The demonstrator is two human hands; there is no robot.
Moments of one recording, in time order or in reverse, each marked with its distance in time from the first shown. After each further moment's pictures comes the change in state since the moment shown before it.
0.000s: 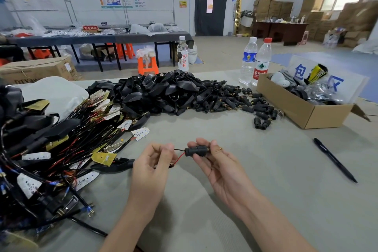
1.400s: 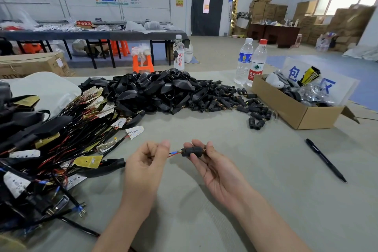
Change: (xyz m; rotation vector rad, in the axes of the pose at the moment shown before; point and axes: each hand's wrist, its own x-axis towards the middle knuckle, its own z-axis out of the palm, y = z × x) left_hand 0.004 0.002 0.002 0.020 0.042 -0.018; right_hand 0.007 -0.001 -0.006 0.078 0.098 0.129
